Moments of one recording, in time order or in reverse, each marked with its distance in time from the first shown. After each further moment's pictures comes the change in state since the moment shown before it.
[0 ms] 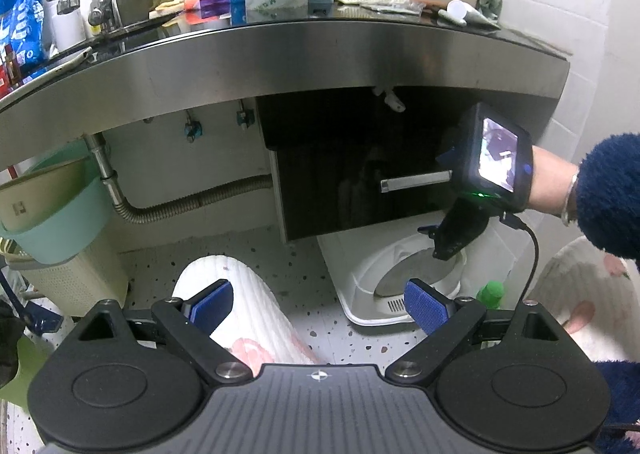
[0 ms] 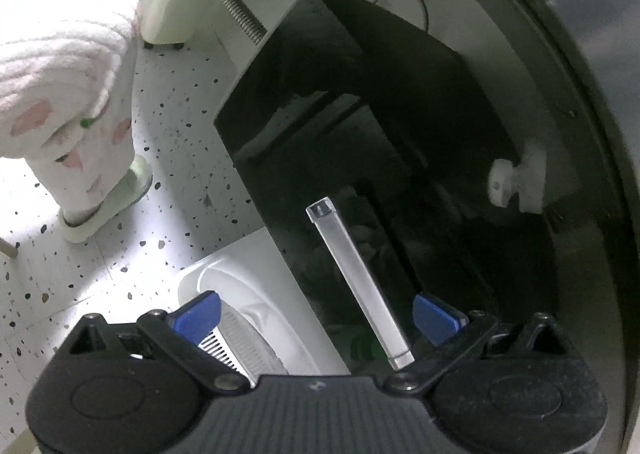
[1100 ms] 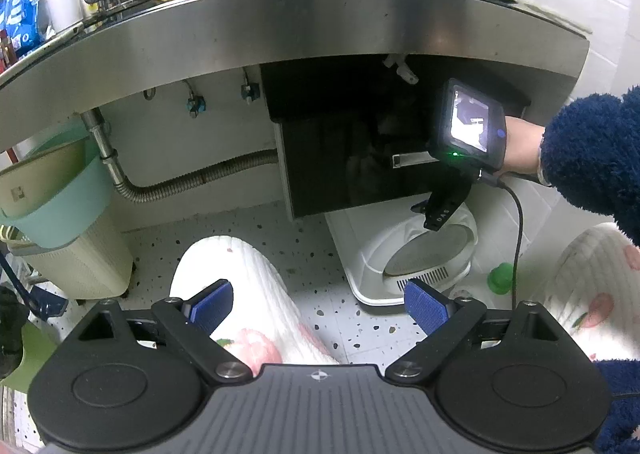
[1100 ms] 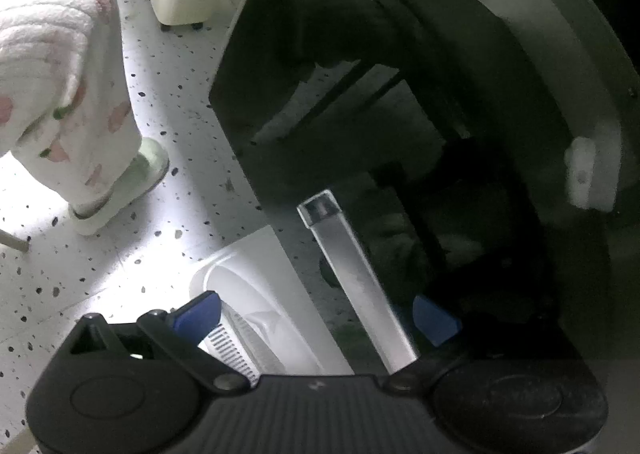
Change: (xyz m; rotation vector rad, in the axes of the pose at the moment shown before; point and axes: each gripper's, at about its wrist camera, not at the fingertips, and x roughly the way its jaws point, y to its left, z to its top) left arm 0.023 0.001 0.001 -0.007 0.085 0.022; right arm 0.067 -0.022 0.017 0.013 0.064 0.146
